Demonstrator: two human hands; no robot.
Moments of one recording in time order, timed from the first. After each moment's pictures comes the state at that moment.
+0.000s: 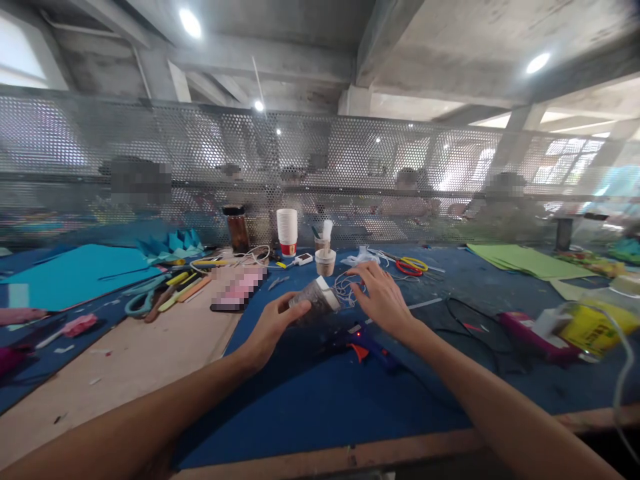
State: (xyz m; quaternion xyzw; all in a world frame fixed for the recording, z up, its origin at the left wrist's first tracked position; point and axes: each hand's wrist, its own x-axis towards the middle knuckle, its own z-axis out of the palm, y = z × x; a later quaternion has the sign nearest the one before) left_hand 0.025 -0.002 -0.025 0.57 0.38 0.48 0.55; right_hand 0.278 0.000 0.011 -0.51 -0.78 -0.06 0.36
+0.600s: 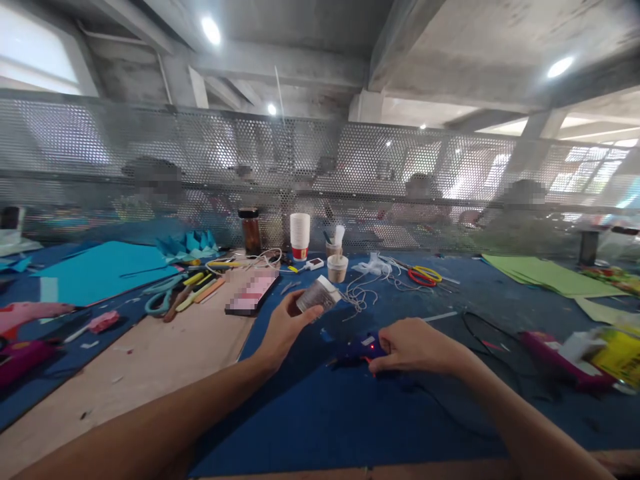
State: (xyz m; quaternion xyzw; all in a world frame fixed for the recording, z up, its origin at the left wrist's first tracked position) left_hand 0.024 0.009 -0.028 0.52 0.45 0.55 0.47; right_hand 0.296 -0.035 0.019 -0.53 -0.85 0.09 -0.01
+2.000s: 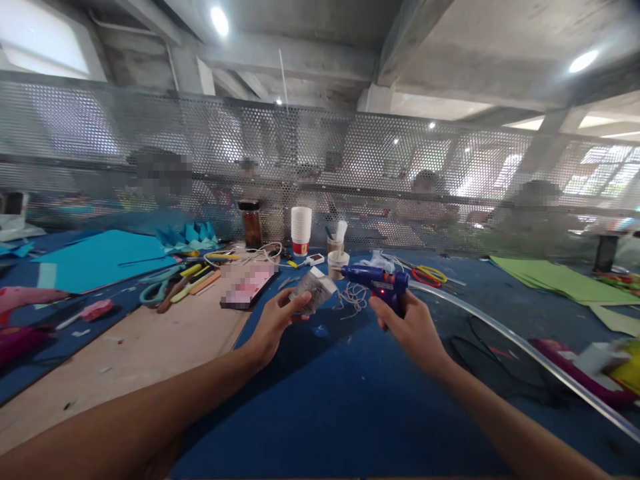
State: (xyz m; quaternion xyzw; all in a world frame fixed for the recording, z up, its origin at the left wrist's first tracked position) left_hand 0.018 0.019 -0.030 0.50 0.40 0.55 0.54; right_hand 0.266 -0.040 0.024 -0.52 -0.65 0.26 0.50
